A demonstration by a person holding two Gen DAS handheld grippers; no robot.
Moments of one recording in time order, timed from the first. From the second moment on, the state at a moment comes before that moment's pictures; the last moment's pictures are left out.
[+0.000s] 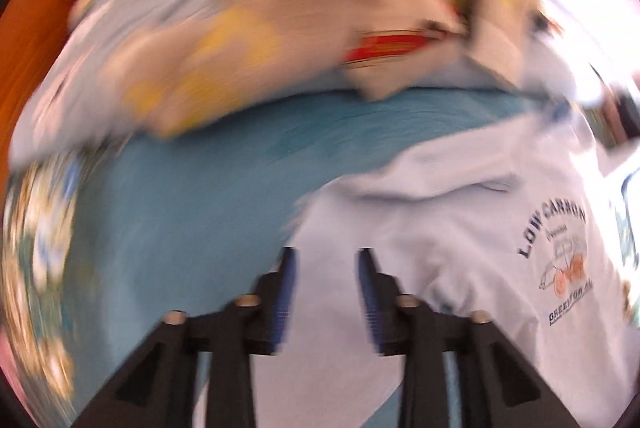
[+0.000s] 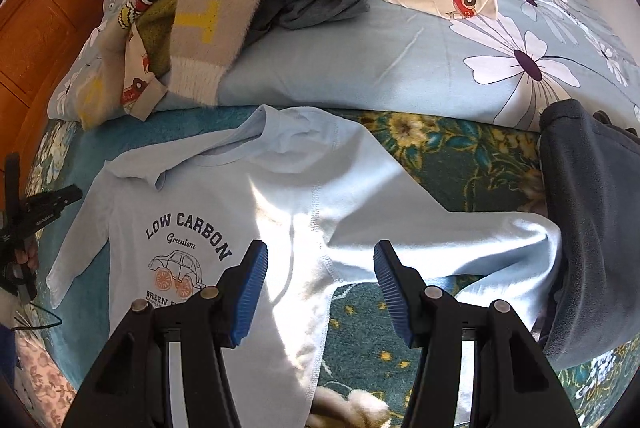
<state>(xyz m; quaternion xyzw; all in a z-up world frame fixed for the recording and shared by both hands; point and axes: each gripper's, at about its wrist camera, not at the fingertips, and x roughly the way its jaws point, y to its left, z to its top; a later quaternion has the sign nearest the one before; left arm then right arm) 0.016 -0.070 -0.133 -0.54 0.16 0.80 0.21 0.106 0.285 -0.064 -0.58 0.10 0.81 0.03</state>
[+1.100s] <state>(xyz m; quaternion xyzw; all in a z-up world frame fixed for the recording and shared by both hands) -0.113 -0.022 -0.153 -0.57 0.10 0.79 0.22 0.111 0.333 -0.115 -0.59 0.18 0.78 0.05</state>
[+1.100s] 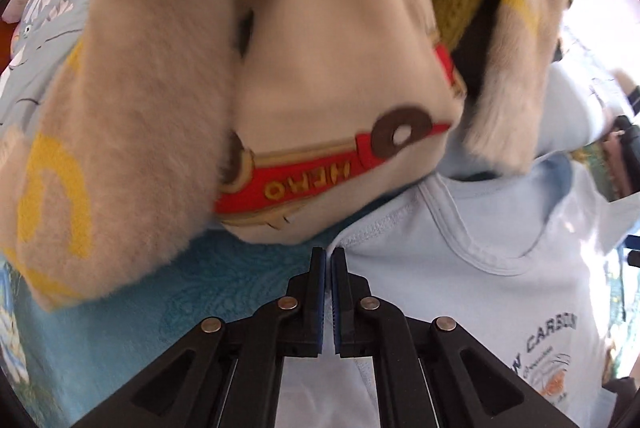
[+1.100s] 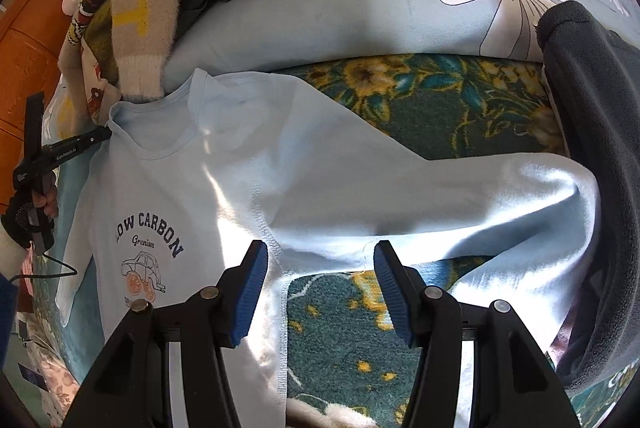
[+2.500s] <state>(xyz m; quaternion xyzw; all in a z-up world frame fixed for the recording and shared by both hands) 0.119 -0.063 -0.053 -0.51 -0.09 0.85 0.10 0.330 0.432 -0.134 -0.49 0.49 0.68 0.25</state>
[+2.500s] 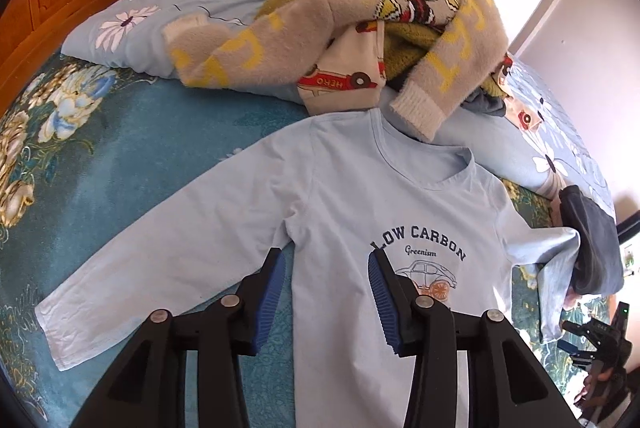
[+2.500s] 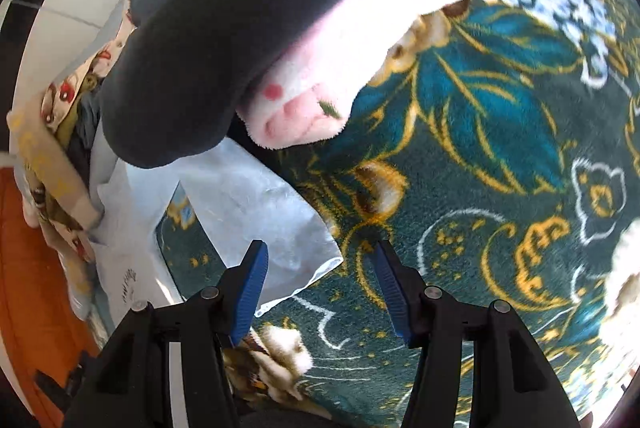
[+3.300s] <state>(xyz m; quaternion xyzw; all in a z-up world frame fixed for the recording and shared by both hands) 0.119 -0.080 -0.051 -0.51 -0.11 0.85 0.10 0.227 0.372 0.069 -0.45 0.21 0.86 0.09</state>
